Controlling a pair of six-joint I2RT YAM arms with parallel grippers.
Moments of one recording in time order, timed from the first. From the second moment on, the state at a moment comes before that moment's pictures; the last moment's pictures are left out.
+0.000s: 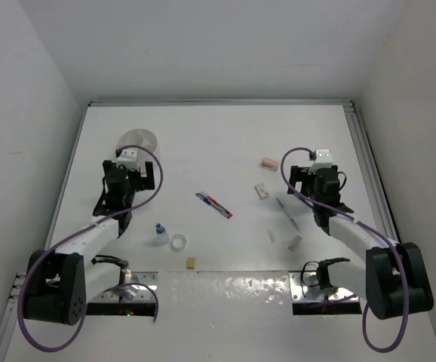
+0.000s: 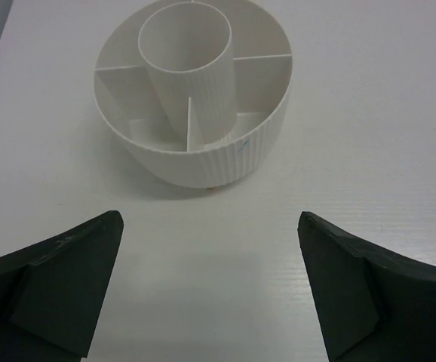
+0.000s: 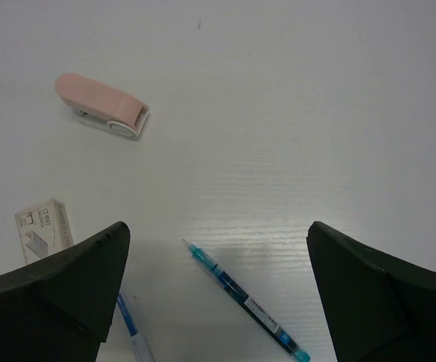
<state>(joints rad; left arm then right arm) -0.11 1.09 0.36 0.41 -0.16 0.04 0.13 1.15 0.34 0.36 0.12 0.05</state>
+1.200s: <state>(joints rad) -0.35 1.74 1.56 -0.73 0.69 0.86 0.09 1.17 0.79 -0.25 -0.02 0.11</state>
